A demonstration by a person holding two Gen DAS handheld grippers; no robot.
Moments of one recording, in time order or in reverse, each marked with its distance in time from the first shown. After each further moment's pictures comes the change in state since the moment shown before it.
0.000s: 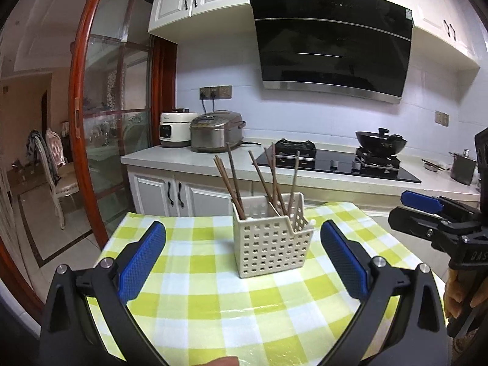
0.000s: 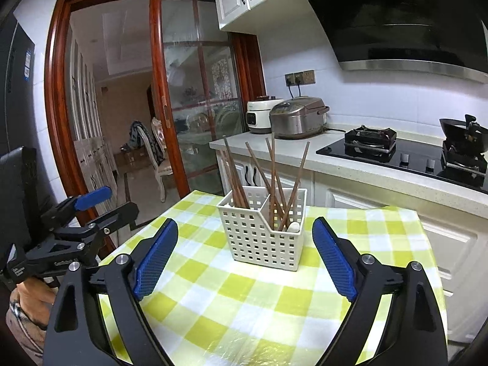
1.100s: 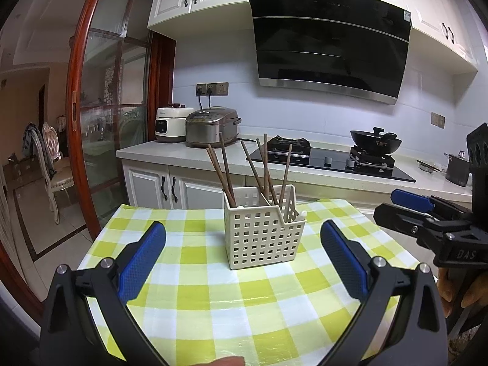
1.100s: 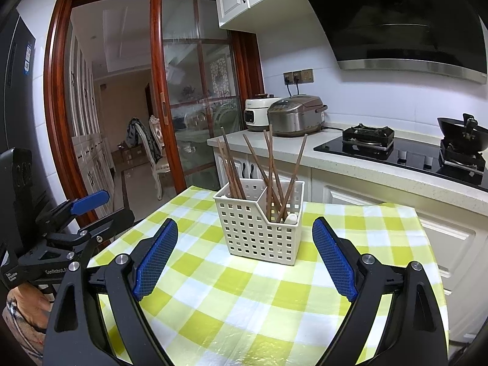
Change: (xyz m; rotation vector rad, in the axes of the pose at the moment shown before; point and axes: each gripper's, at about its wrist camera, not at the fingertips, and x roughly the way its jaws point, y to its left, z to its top) left arm 0.001 -0.004 -0.011 -0.021 0.001 -0.014; right arm 0.004 -0.003 -0.009 0.003 -0.004 -0.016
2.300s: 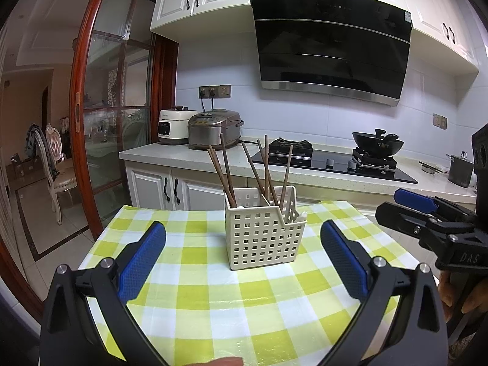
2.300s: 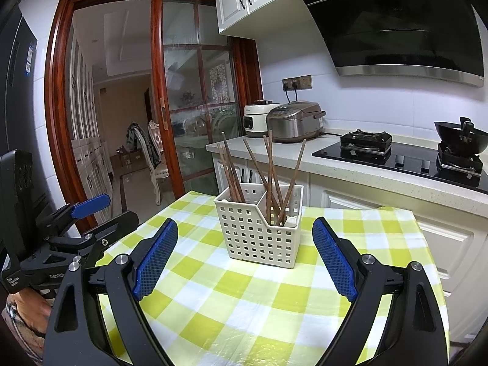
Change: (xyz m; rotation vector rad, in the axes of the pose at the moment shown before) left arm -0.002 -0.005 -0.002 0.000 -0.014 0.014; right arm -0.008 0.002 -0.002 0.001 -0.025 -0.007
